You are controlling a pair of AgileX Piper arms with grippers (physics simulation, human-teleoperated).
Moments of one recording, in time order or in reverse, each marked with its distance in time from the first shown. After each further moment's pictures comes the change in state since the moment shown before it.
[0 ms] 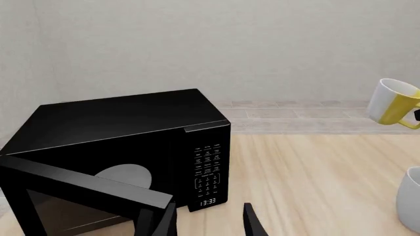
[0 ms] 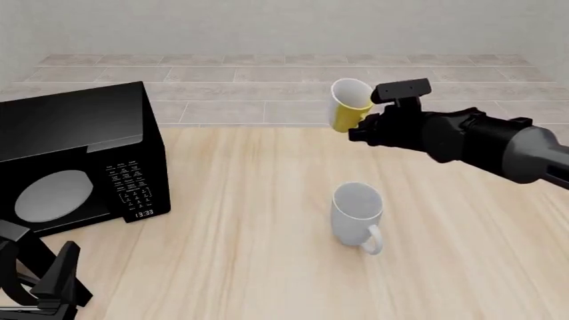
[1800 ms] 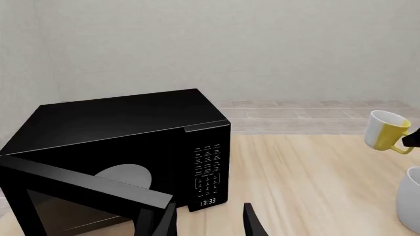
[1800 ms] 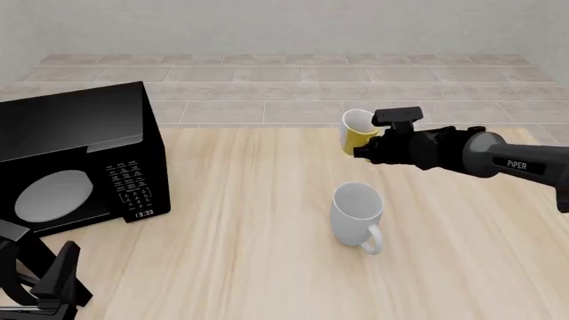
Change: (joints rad) left arm 0.000 0.000 0.000 0.000 0.000; right arm -0.092 0.242 -0.054 -0.046 0.010
